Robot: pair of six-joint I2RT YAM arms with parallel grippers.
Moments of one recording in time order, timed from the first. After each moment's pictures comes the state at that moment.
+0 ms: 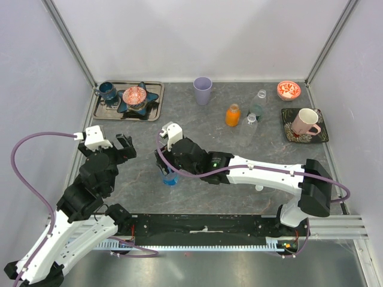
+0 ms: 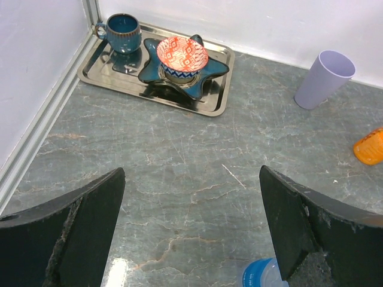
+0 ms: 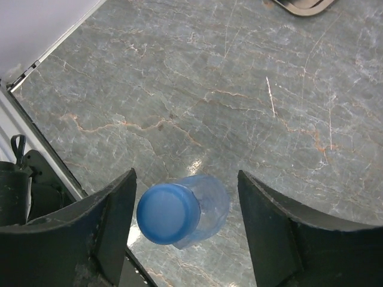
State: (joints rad) left arm -0.66 0.48 0.84 -0.56 -0.78 -0.33; right arm 1.21 1.59 1.29 -0.14 0.31 0.34
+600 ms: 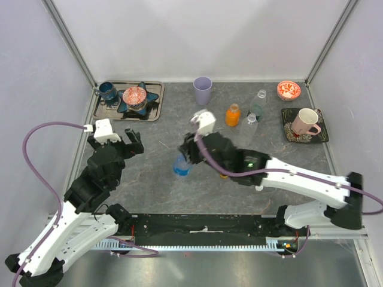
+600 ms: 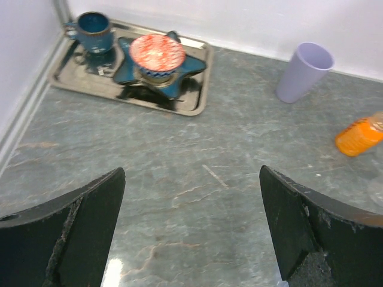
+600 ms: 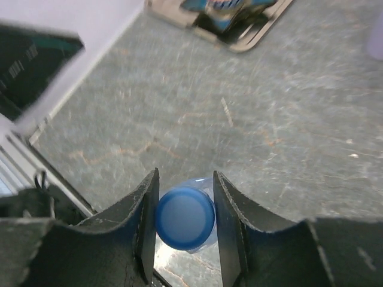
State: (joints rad) left arm -0.66 0.55 0.84 -0.51 -0.74 -0.33; right arm 1.20 1.36 1.24 -0.26 0.44 0.40
